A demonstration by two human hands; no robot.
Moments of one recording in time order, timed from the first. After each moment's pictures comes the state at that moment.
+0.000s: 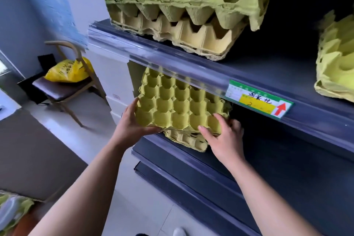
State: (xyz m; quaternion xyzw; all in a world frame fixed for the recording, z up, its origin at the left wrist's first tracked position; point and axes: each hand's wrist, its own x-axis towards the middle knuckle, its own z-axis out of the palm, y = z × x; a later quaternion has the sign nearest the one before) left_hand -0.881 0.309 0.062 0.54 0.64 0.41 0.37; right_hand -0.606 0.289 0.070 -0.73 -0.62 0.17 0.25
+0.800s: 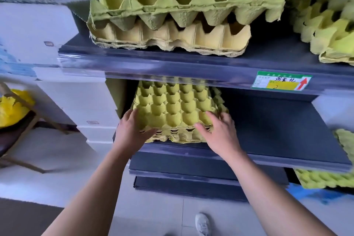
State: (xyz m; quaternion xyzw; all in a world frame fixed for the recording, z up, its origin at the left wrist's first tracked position) left_hand -0.938 0.390 0.051 0.74 0.59 0.21 0.26; right_hand -0.697 0.286 0.076 -0.83 -0.52 0.11 0.16
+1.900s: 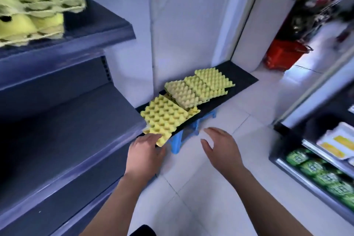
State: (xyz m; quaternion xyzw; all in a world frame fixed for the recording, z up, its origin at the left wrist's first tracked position) left_hand -0.438 0.010 0.048 0.95 0.15 0.11 0.24; right_hand -0.350 -0.196 0.060 -0.95 -0.23 -0.06 0.22
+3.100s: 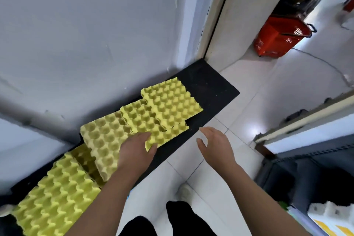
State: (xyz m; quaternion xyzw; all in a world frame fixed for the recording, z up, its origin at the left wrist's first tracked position) left_hand 0.214 -0.115 -0.035 0.93 0.22 -0.08 0.29; right_hand 0.290 -0.334 -0.028 -0.97 -0.15 0.09 0.18
